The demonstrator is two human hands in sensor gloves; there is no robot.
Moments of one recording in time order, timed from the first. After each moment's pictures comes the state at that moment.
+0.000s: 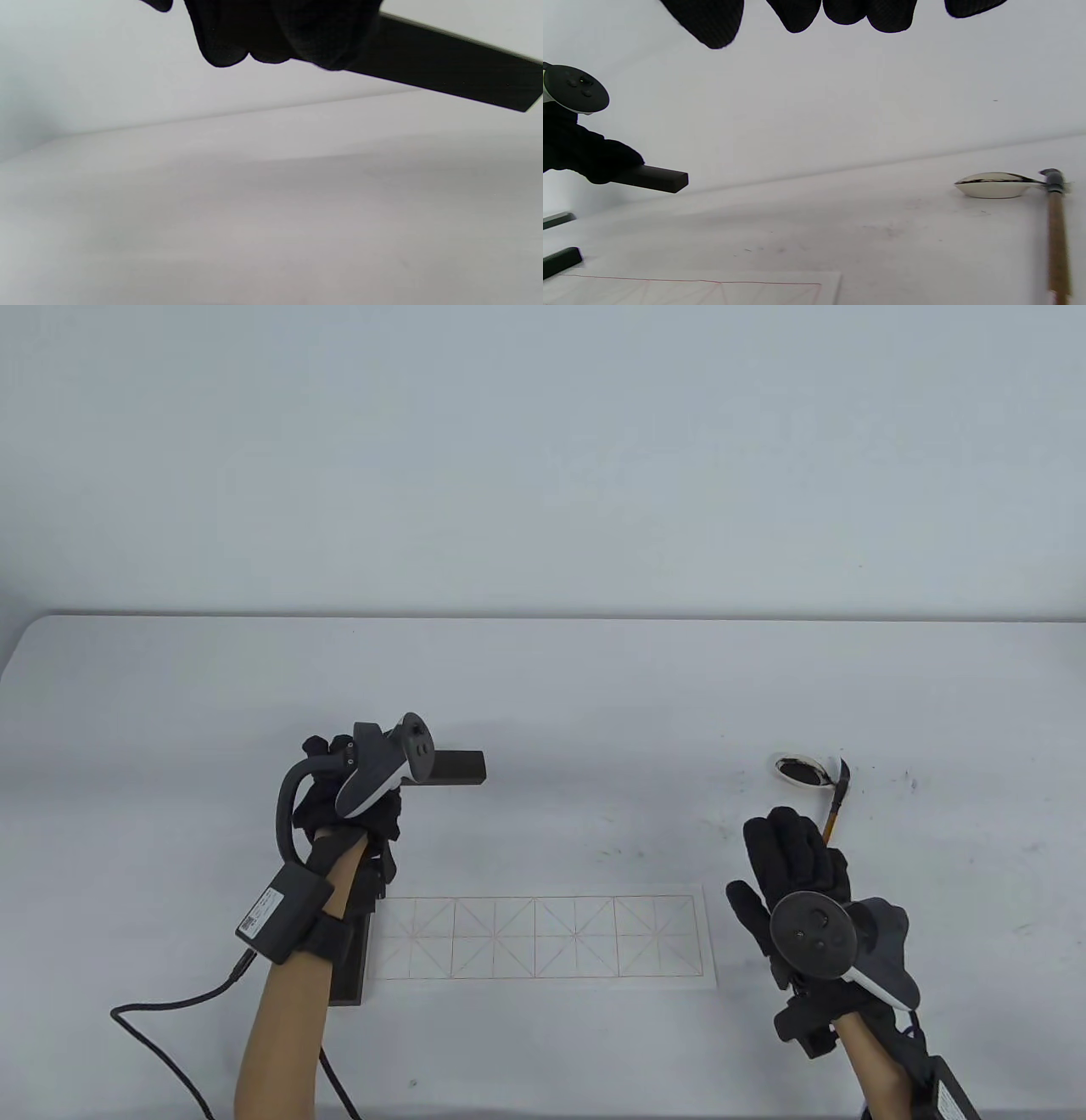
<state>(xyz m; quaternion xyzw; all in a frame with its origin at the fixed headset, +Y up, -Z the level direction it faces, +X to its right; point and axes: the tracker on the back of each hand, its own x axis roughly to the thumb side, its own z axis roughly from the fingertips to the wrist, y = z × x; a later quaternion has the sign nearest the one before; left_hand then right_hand) -0.194 -0.664 -0.427 -0.08 0.07 -0.07 0.99 0.217 -0.650 -0.284 0.16 -0.09 0.98 0.12</state>
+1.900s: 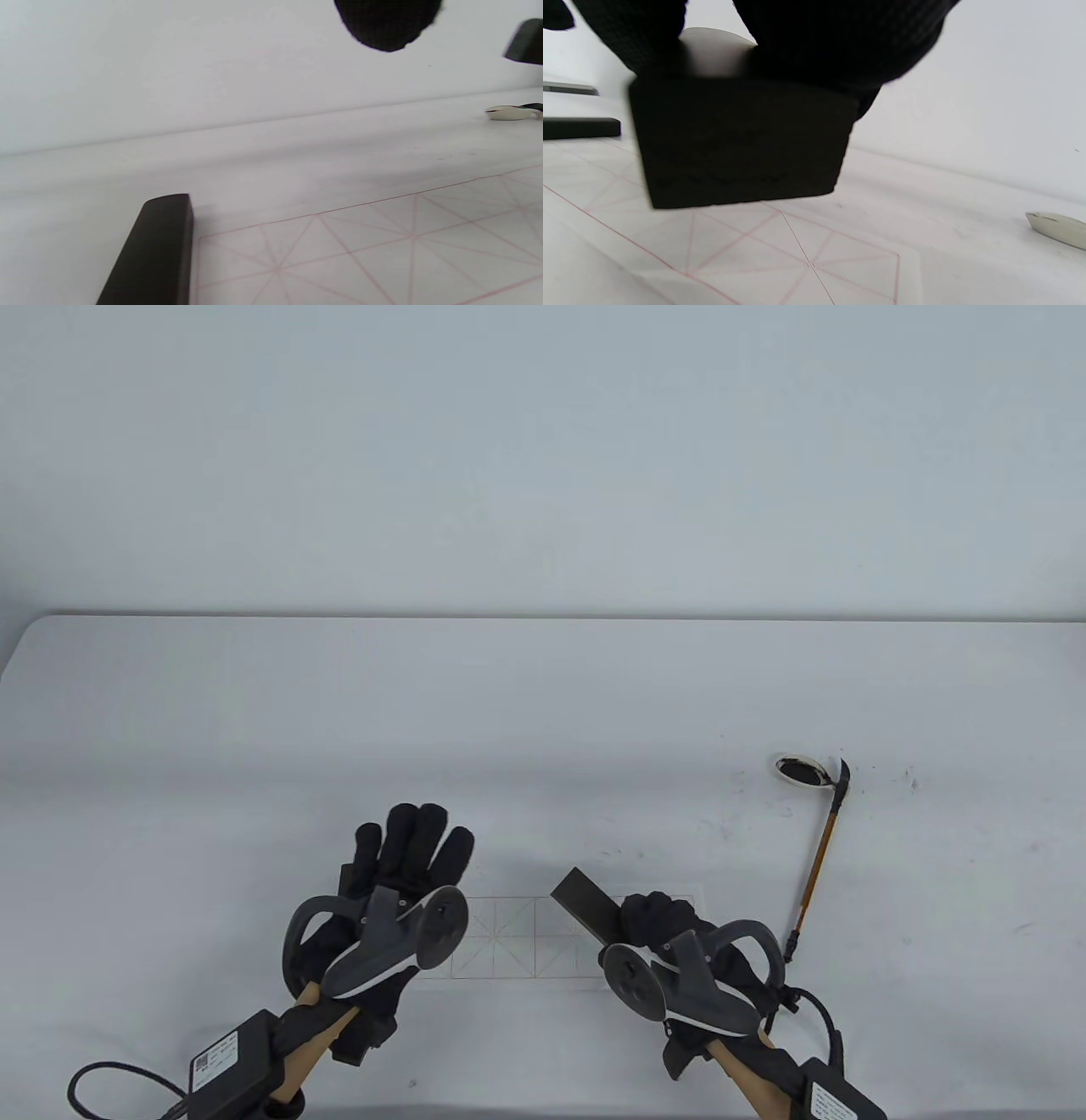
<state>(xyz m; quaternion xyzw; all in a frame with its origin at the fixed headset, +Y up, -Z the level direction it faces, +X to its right) -0.180 -0.676 -0.292 -0.02 -0.06 -0.04 1.00 0.109 -0.687 -0.272 0.19 -0.06 0.98 -0.09</state>
